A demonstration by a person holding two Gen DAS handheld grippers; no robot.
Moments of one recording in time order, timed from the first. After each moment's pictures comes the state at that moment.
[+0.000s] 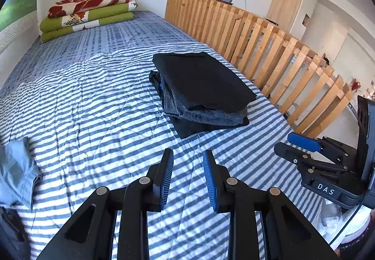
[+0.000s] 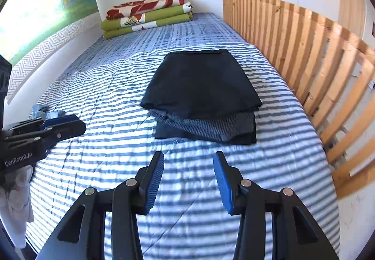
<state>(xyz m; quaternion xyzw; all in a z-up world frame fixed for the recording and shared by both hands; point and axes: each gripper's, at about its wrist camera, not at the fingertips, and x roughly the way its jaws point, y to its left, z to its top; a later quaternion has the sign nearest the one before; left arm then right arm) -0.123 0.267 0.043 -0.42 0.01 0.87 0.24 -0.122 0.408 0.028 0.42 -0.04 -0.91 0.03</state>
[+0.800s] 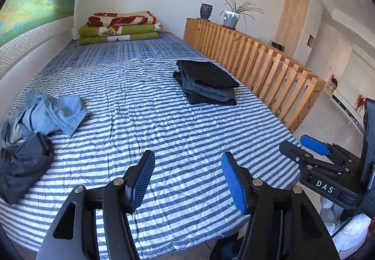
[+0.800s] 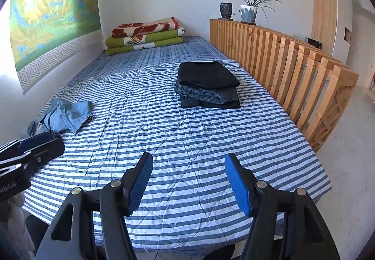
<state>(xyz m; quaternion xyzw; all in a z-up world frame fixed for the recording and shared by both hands) 0.173 0.147 0.096 -0.36 -0.02 0.91 0.19 0.116 0.315 0.084 0.35 -0.04 -0.93 -0.03</state>
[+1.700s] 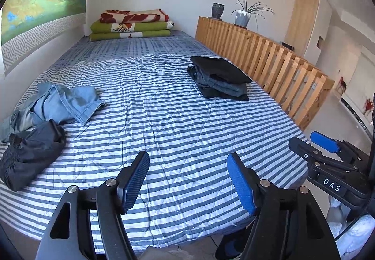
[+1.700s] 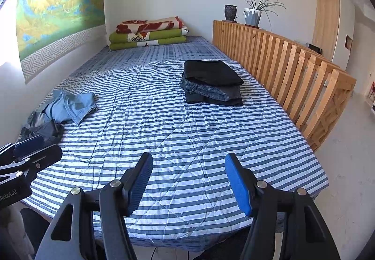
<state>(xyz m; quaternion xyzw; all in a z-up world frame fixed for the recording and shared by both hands) 0.177 0.127 0.081 -0.37 -0.01 0.92 0.16 0.133 0.292 0.076 0.35 -0.01 -0.94 -0.03</state>
